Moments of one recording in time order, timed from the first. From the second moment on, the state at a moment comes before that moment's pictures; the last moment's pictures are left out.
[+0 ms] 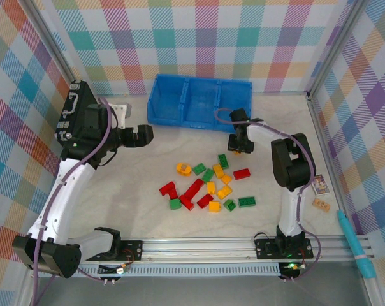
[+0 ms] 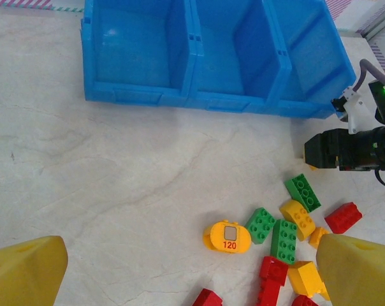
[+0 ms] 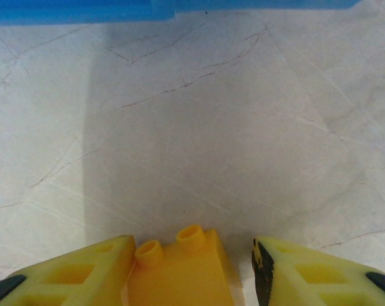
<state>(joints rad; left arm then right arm) -0.20 1.16 1.29 -0.80 0.22 -0.20 0.35 2.04 1.43 -0.67 0.09 0.45</state>
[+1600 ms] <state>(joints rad) -0.21 1.19 1.29 -0.82 0.19 -0.16 0.35 2.20 2.00 -0.76 0.19 0.20</state>
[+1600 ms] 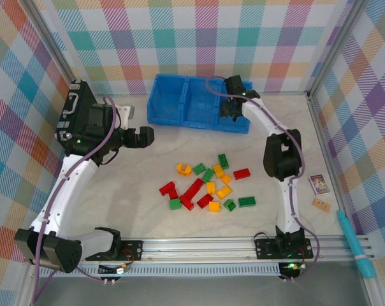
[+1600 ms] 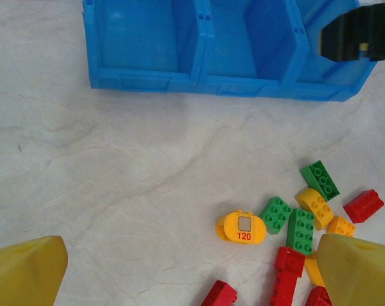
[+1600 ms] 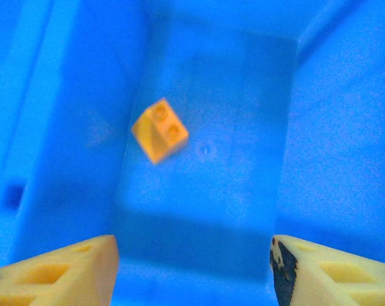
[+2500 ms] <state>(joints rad) -0.22 1.13 1.28 -0.81 0.23 -0.17 0.52 1.93 1.31 -0.61 0.03 0.33</state>
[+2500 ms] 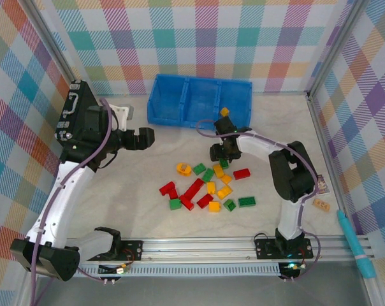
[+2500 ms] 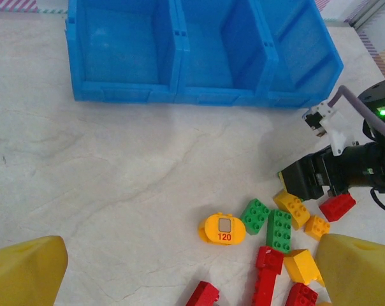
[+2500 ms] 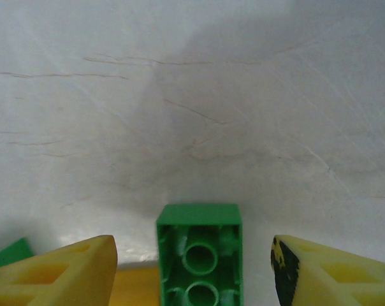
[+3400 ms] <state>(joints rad) -0.23 1.16 1.26 -0.81 0.21 -0.16 0.52 2.09 1.99 -0.79 0.09 0.21</state>
